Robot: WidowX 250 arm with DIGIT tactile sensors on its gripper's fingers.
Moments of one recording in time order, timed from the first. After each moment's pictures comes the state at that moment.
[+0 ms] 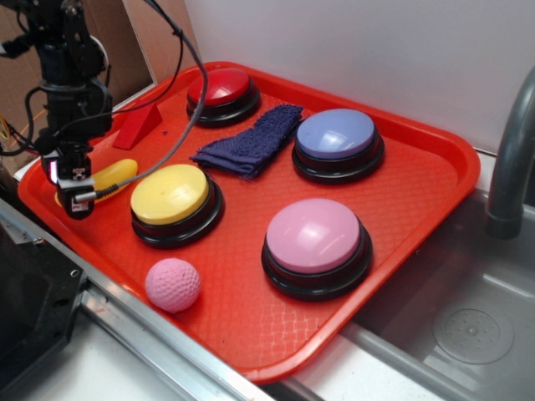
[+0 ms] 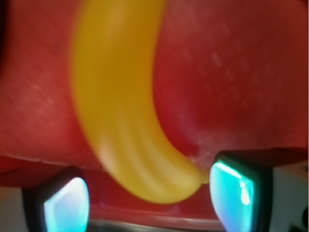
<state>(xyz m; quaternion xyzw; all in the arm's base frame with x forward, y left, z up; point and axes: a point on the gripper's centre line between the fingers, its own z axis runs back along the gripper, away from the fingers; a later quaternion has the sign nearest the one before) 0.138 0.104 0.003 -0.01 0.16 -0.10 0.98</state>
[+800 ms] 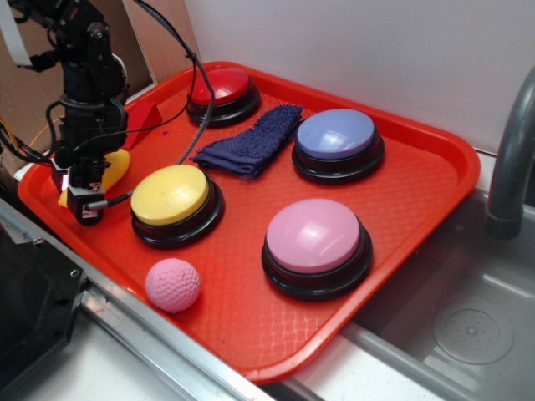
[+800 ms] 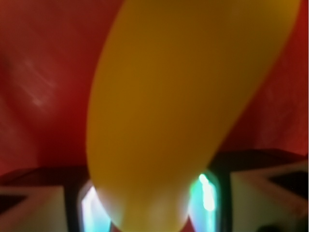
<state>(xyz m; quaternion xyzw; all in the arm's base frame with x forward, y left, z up) 0.153 0.085 -0.006 0.03 0.19 -0.11 0.98</state>
